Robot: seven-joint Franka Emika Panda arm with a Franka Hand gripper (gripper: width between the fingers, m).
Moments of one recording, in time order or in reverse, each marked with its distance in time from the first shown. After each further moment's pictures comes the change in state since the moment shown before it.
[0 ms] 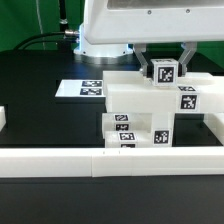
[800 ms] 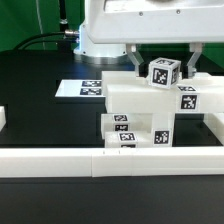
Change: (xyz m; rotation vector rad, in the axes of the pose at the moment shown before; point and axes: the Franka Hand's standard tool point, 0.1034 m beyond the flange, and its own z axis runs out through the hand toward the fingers) arm 0.003 -0.002 -0.002 0.030 0.000 0.255
